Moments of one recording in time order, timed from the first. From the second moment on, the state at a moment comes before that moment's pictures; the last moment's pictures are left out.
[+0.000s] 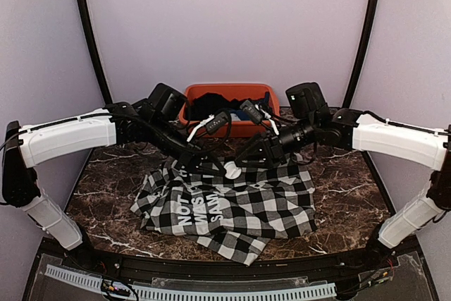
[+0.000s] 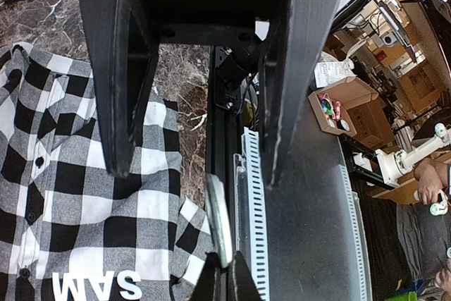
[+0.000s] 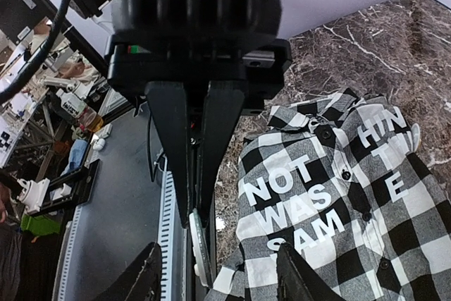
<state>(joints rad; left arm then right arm) -0.82 1.54 1.30 -0.55 0.90 0.01 0.80 1.44 1.17 -0.28 -0.87 0.08</state>
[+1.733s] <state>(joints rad) -0.73 1.27 0.95 0.03 0.86 -0.27 0.83 1.20 0.68 0.56 -0.71 0.50</state>
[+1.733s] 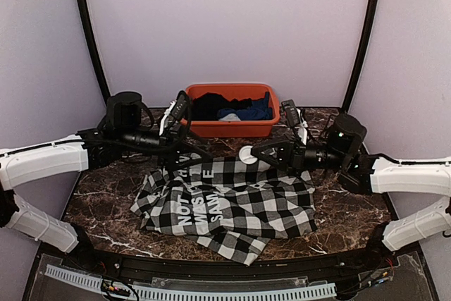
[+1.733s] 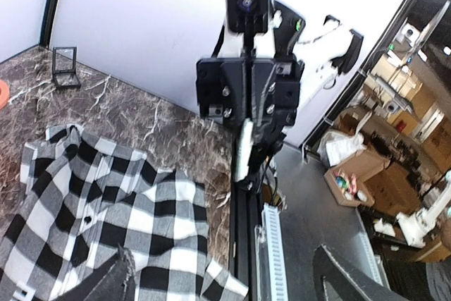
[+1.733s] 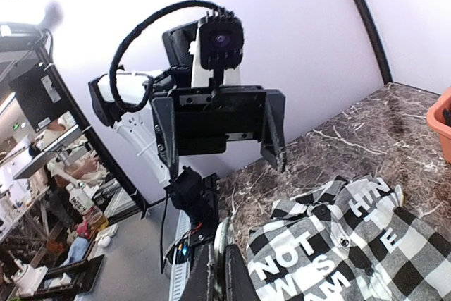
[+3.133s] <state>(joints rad) -0.87 1.70 0.98 0.67 0.92 -0.59 1.01 1.41 0.37 1.29 -0.10 0.78</state>
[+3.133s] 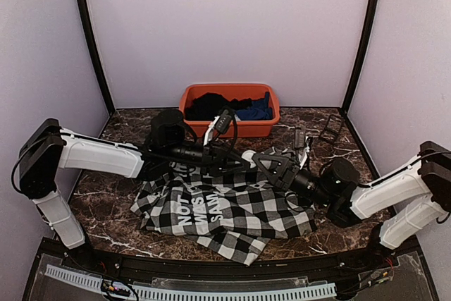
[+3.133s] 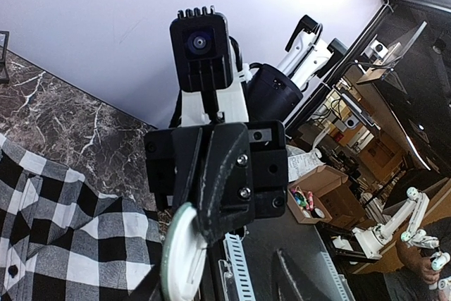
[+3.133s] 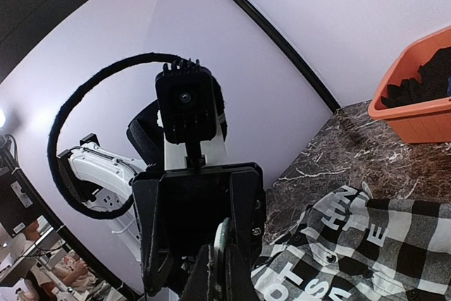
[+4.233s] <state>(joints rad) -0.86 1.70 0.98 0.62 0.87 -0.58 1.01 1.39 0.37 1.30 -0.10 0.74</state>
